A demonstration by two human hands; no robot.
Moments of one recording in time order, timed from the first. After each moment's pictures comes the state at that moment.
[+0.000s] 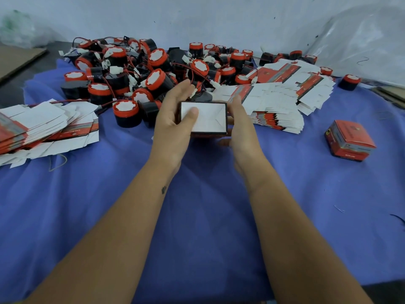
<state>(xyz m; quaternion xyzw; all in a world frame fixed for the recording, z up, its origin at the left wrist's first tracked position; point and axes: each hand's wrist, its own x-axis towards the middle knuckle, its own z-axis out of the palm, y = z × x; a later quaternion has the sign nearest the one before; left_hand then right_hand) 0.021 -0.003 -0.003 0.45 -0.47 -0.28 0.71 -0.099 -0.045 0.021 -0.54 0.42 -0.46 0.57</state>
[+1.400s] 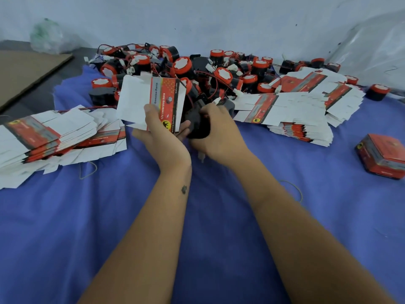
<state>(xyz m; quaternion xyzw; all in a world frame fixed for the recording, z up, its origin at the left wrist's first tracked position) 0.044 0.007 0.012 0.40 -0.08 -0.25 0.88 -0.027 -0.063 0.008 -0.84 0.36 -0.32 0.25</state>
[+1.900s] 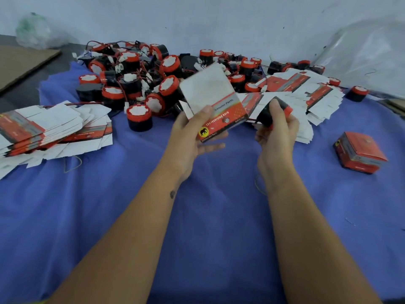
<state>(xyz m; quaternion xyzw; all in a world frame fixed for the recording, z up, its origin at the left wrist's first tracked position) 0.022 0.005 0.008 0.42 -0.35 -0.46 0.70 -0.119 -0.067 0.018 -0.36 0.40 -0.64 0.55</state>
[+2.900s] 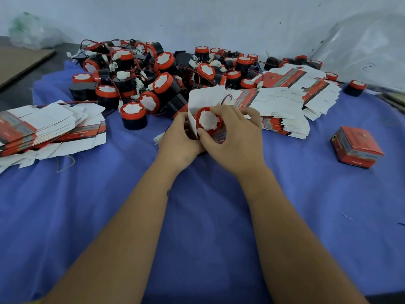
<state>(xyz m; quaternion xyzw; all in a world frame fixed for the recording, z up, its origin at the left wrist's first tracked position) 0.032 -0.002 -0.010 0.64 -0.48 -0.27 0.53 -0.096 -0.039 0.006 -0.82 0.36 -0.45 -0.01</state>
